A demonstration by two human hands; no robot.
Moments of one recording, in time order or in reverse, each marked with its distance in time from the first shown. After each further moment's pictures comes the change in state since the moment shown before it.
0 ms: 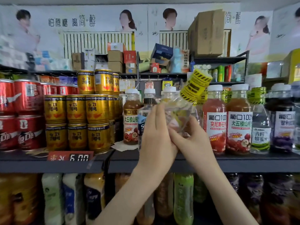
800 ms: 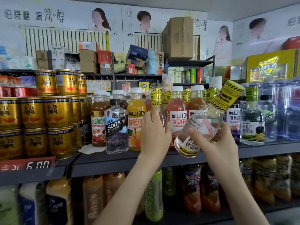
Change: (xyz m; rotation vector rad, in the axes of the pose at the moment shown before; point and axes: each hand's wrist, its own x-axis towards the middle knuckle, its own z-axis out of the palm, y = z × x) left_hand 0.017 0.041 0.075 -0.013 -0.173 -0.132; right_hand -0.036 0.005 -0.116 -0.171 0.412 0.142
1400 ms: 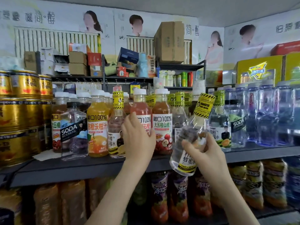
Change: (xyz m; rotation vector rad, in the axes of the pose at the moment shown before) left_hand -0.001 0.057 0.069 0.132 0.039 -0.171; right_hand 0.052 0.055 -0.086 -0.039 -0.174 0.076
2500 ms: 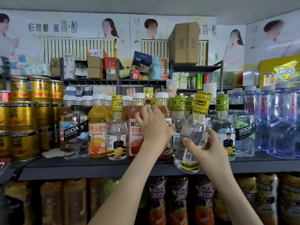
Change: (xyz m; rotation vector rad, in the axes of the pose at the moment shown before) left_hand 0.036 0.059 0.033 0.332 0.014 0.091; right_hand 0.037 0.015 -0.023 -0.044 -0.074 -0.078
